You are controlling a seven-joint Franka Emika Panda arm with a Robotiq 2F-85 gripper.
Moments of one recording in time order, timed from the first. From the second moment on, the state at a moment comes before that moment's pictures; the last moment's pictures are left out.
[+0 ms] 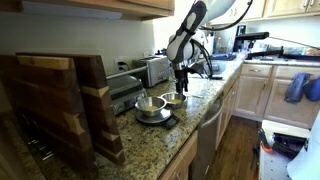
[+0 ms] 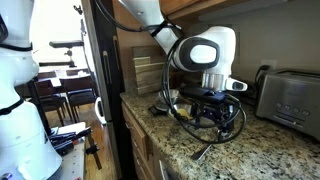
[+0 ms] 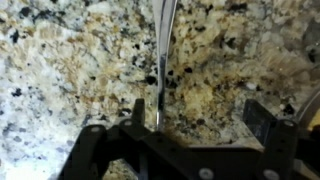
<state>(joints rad) -0.25 0.43 -0.12 -2.00 -0.07 2.35 -0.47</state>
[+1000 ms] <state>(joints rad) -0.28 0.42 -0.13 -2.02 -0.09 2.47 -0.47</state>
